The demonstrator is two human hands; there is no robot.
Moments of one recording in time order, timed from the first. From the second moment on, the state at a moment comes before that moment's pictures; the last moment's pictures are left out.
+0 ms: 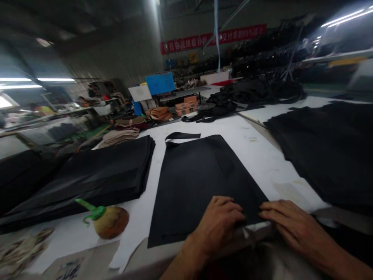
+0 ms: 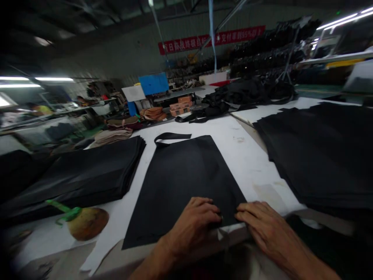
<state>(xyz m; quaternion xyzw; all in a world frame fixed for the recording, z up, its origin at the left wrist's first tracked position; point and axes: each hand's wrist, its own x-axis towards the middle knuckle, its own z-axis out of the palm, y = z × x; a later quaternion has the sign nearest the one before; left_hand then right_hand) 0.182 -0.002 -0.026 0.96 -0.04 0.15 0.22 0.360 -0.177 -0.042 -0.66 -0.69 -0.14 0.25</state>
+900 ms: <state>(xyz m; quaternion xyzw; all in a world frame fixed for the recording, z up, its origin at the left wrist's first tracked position) 0.191 0.001 -0.029 0.96 0.03 0.15 0.23 0.348 -0.179 -0.037 -0.69 -0.66 -0.05 0.29</state>
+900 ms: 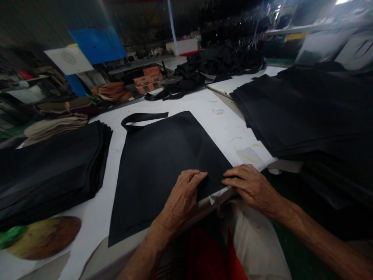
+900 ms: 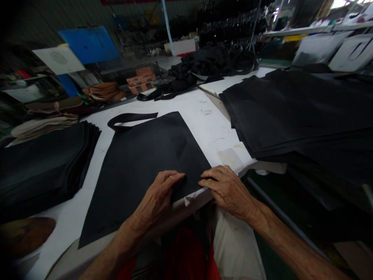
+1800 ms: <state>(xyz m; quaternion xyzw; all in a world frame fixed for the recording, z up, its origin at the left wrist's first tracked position) 0.188 -0.002 -0.025 0.98 -0.01 0.11 0.16 0.367 -0.191 -0.039 -0.73 -0.61 -0.09 0.31</state>
